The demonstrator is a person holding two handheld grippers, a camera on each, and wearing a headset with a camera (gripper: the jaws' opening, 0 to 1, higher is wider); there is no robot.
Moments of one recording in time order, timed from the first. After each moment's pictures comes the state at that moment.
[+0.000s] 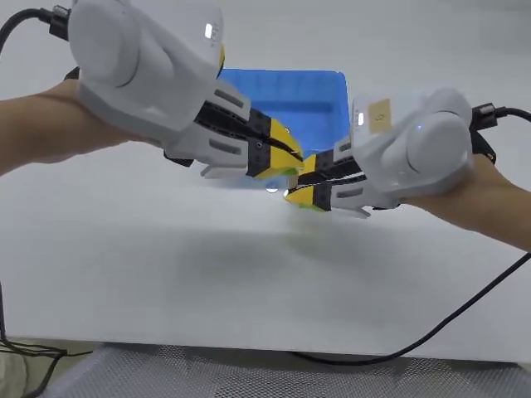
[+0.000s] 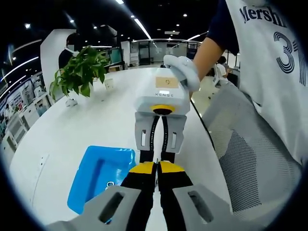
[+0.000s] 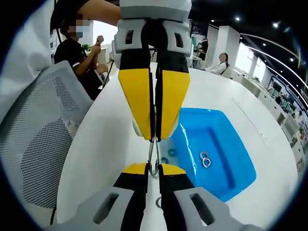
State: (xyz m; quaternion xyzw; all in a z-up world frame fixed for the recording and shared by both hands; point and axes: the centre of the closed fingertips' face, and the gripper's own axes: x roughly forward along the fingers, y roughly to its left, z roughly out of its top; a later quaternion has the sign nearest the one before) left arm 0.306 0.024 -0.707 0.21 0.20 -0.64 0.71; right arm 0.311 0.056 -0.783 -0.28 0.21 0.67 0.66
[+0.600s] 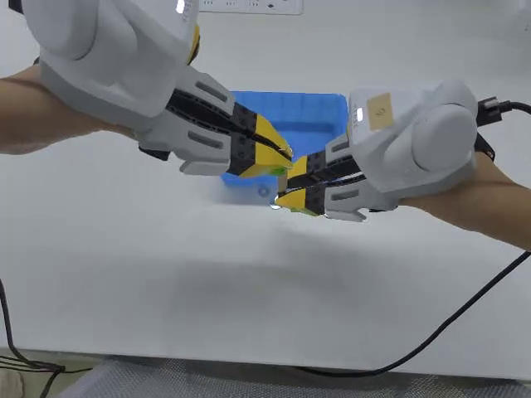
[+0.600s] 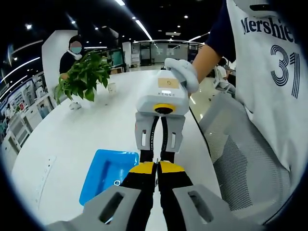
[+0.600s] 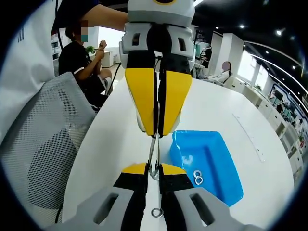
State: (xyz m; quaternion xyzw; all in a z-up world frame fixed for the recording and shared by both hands) left arm 0.309 0.047 -0.678 0.21 0.20 -0.64 0.71; right arm 0.311 0.073 -0.744 -0.28 0.18 0.68 0.65
